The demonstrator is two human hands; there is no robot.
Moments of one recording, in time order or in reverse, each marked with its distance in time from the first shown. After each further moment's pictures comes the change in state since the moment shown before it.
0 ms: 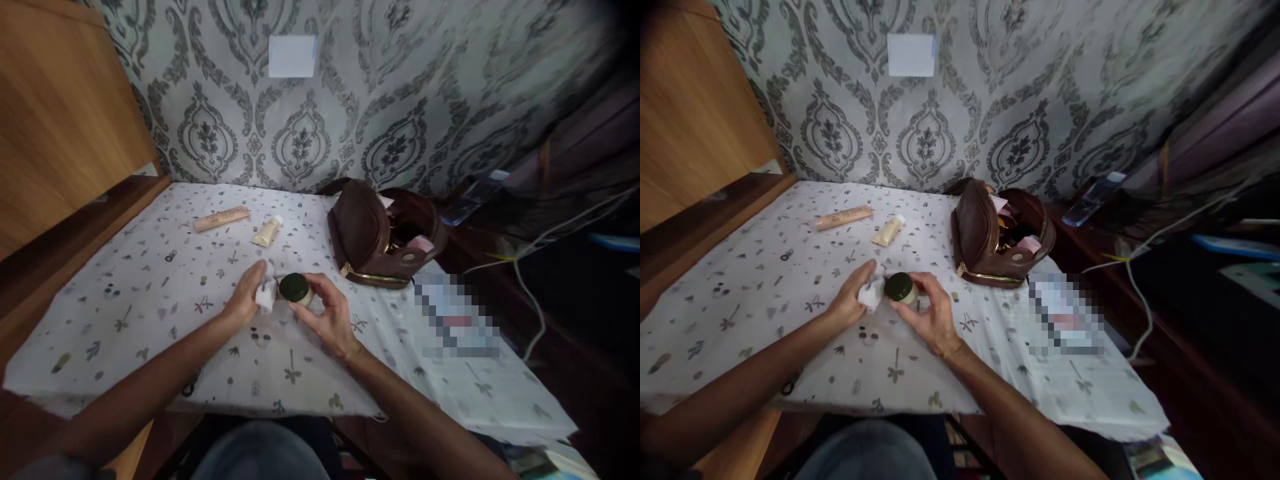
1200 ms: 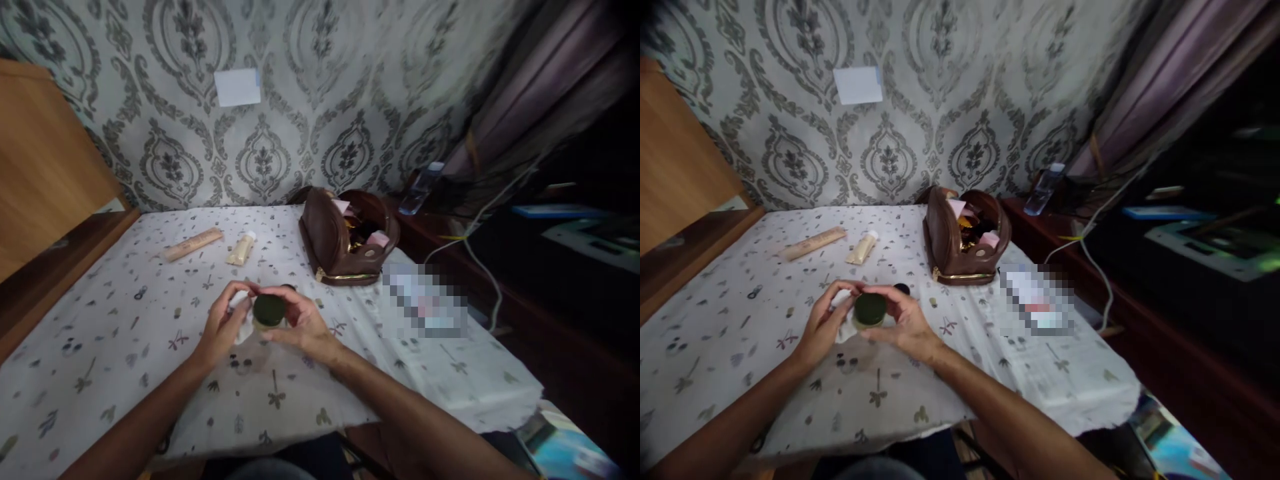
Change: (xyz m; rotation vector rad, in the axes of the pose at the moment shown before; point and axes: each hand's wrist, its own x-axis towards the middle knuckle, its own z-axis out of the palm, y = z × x) left_hand -0.024 0.044 0.006 0.325 -0.096 0.287; right_hand 0.005 -0.009 -0.007 0.643 -0.201 0.235
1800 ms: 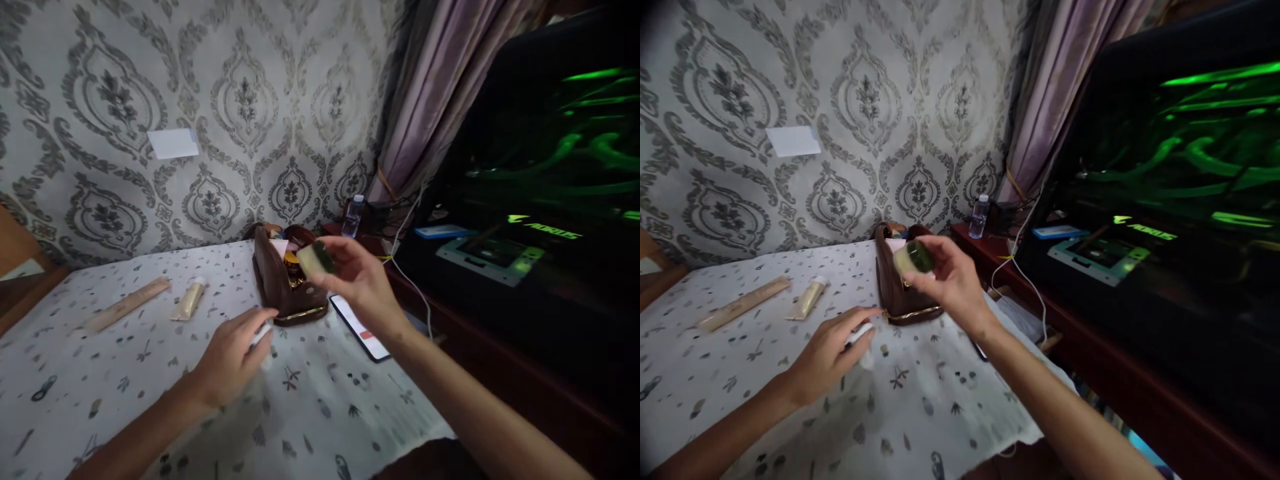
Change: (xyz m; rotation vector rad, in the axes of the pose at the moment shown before) left_hand 0.069 0.060 0.088 0.475 -0.423 0.369; right_hand 0.002 -0.157 -0.128 -0.438 0.492 -0.266
